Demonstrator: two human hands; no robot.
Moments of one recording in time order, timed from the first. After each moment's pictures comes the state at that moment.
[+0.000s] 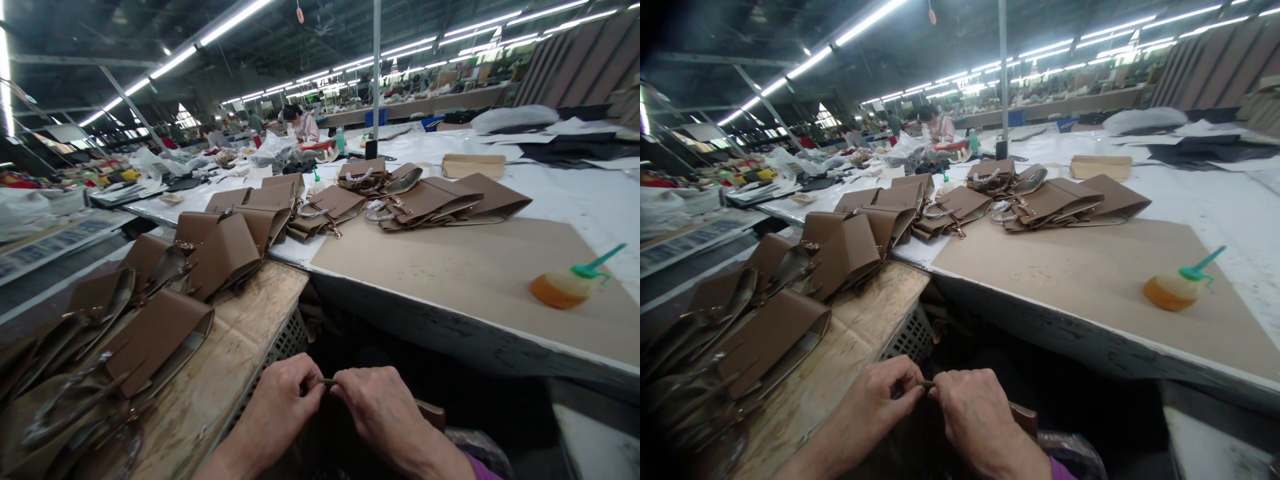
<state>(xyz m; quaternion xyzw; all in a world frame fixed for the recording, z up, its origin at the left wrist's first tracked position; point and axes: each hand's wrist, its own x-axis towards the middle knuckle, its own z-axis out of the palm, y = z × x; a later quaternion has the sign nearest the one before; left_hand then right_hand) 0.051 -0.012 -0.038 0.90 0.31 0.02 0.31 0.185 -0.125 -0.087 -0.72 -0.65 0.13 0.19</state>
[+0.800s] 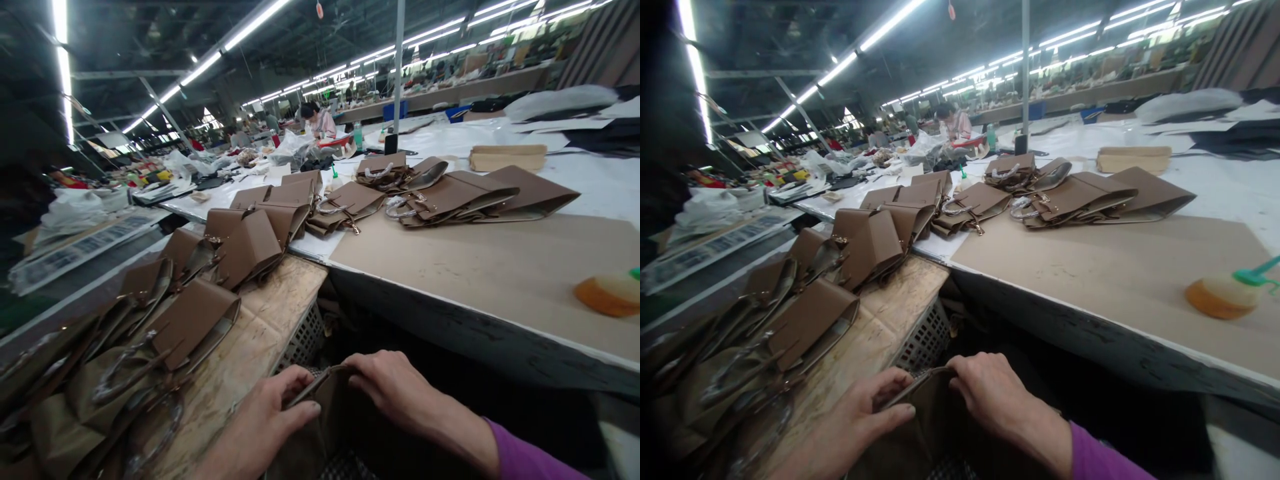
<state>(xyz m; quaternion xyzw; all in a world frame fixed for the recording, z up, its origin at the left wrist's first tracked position) -0.002 -0.012 -0.020 0.77 0.40 -0.04 0.50 0.199 -0.110 -0.075 -0.67 -0.65 0.29 0.20</state>
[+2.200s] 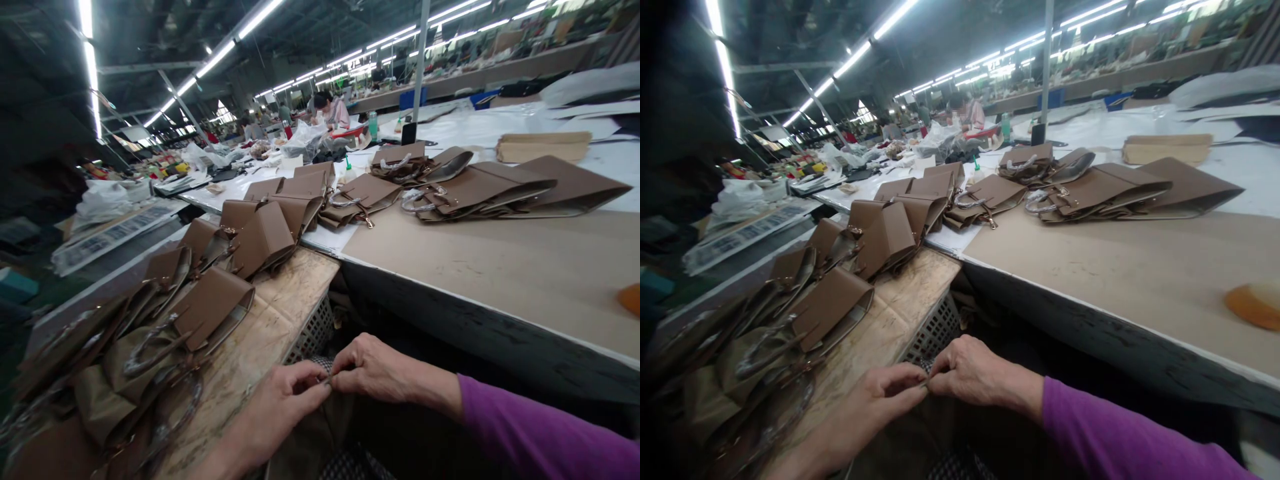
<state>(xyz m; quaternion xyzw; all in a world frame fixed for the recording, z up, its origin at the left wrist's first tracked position) -0.004 -0.009 -0.022 0.78 0.41 -0.03 0.48 0.185 -0.068 -0.068 -0.51 -0.63 0.50 0.30</state>
